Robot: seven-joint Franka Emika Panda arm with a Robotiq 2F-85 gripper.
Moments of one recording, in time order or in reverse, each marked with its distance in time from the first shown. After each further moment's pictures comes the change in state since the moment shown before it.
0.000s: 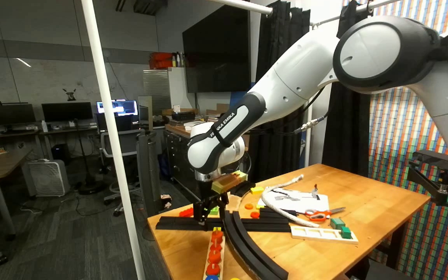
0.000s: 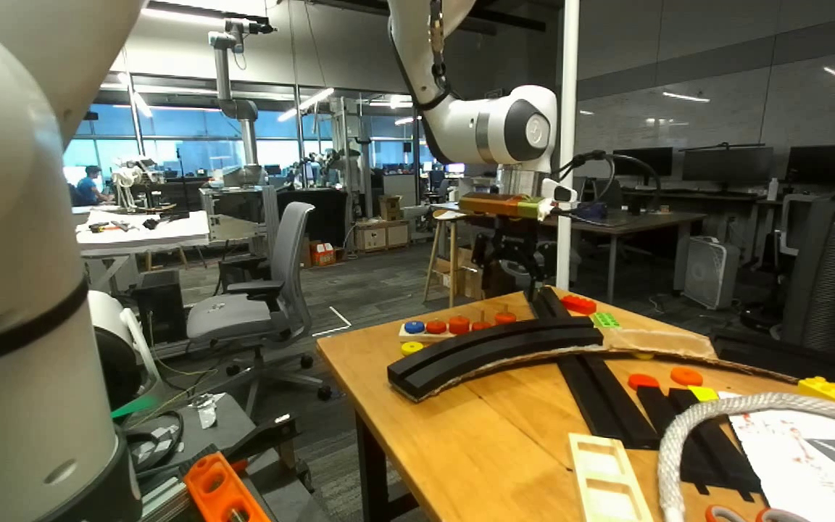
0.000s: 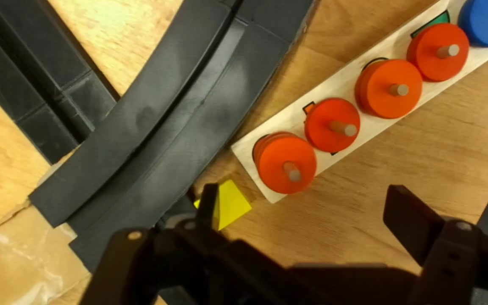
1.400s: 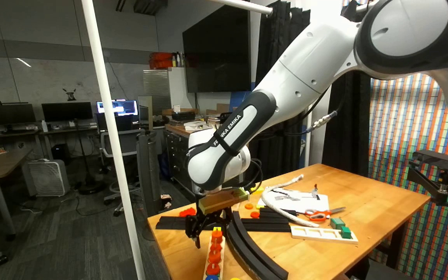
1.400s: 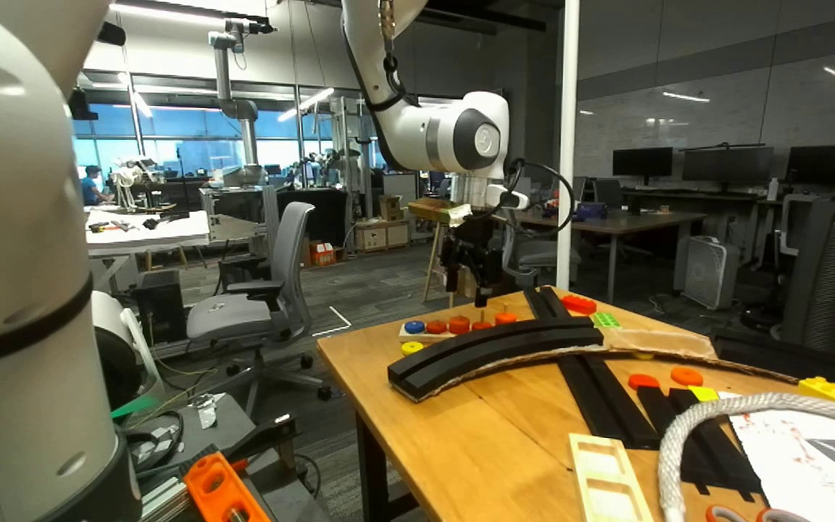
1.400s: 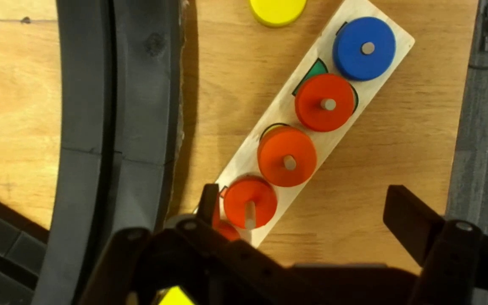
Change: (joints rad) arm 0.101 -0.106 -0.008 -0.212 0.051 0.144 0.425
